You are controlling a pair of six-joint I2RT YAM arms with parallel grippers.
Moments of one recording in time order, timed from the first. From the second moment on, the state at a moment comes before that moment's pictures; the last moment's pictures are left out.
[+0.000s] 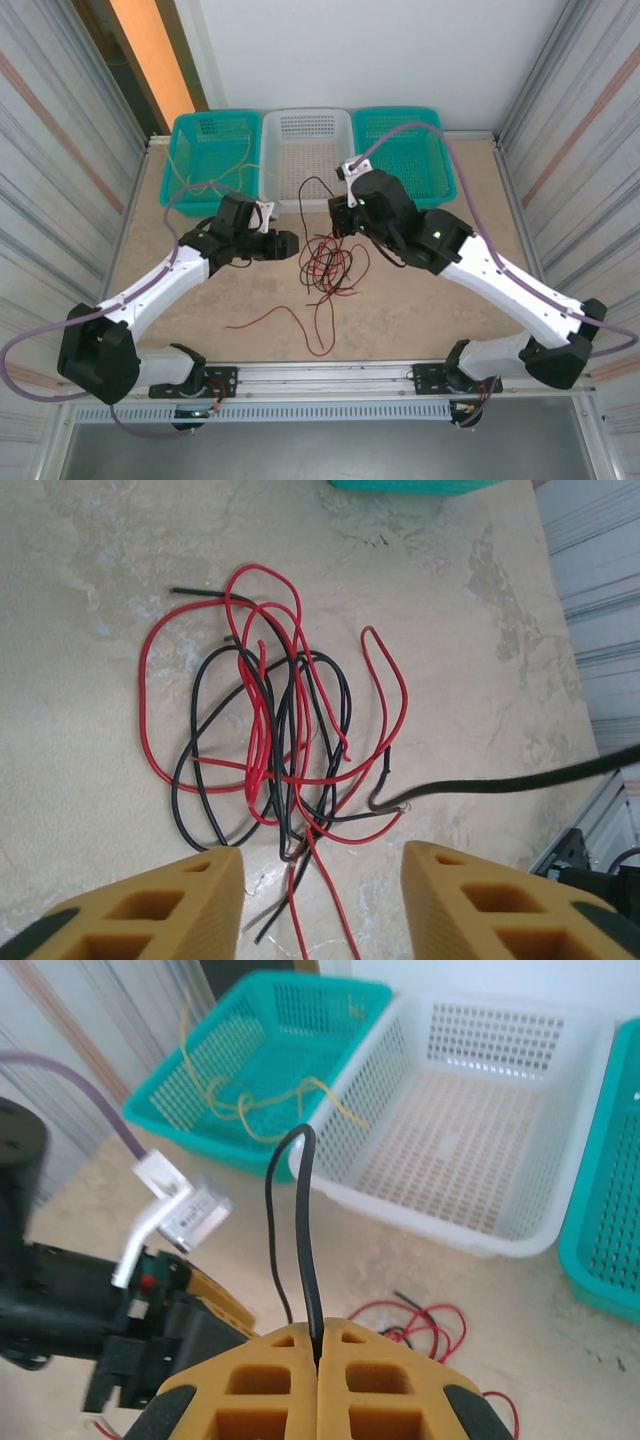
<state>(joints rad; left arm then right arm) -0.49 1.28 0.90 -0.42 0.44 -0.48 0.95 1.26 1.46 -0.67 0.30 0.38</state>
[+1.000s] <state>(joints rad) -0.43 1.07 1.09 -0.43 0.51 -0.51 0.84 1.21 1.37 -0.60 0.29 0.46</state>
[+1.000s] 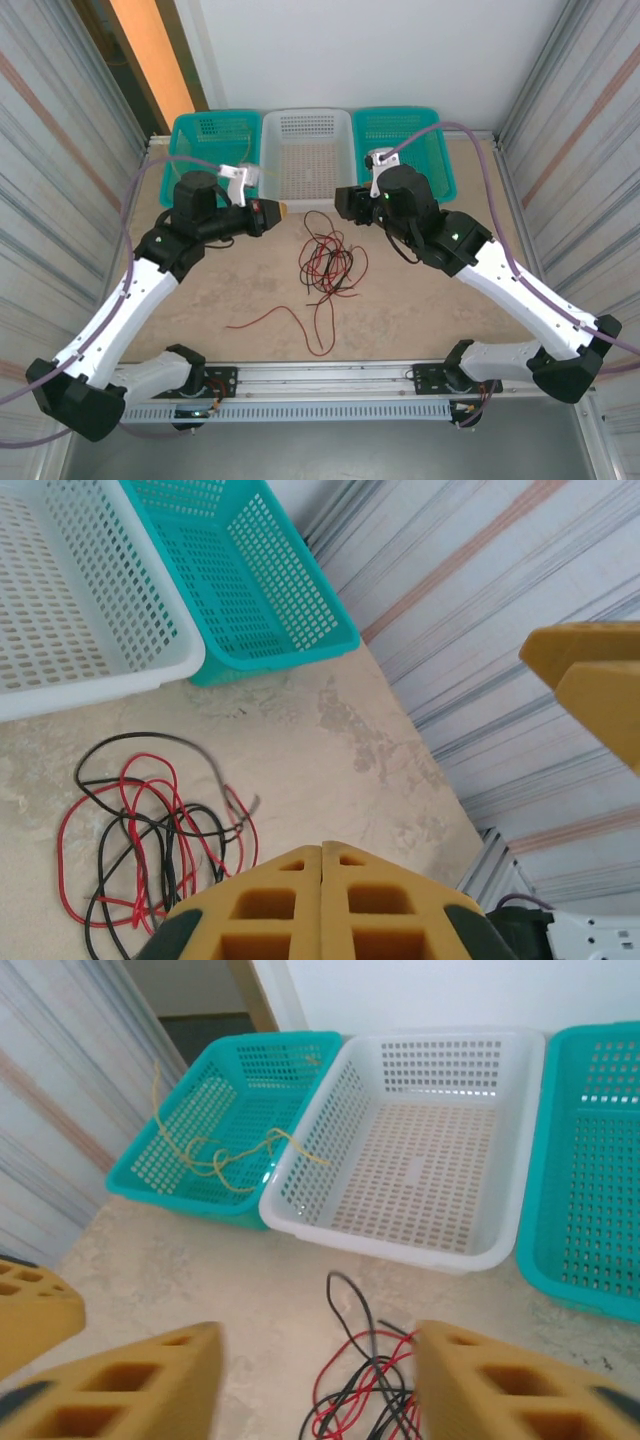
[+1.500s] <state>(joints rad) -0.18 1.06 1.13 -0.31 0.79 -0.66 0.90 1.18 1.38 -0.61 0.24 0.46</state>
